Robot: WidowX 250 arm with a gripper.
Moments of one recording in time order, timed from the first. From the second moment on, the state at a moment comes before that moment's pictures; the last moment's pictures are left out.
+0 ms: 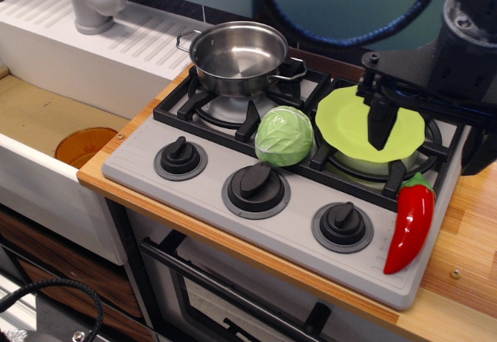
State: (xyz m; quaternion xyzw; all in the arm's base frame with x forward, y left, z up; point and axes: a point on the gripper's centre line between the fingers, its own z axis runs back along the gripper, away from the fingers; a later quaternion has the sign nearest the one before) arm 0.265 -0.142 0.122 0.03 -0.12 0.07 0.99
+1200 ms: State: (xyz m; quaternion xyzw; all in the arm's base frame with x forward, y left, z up) arm 0.271 -0.149 0.052 0.02 -0.16 0.09 0.98
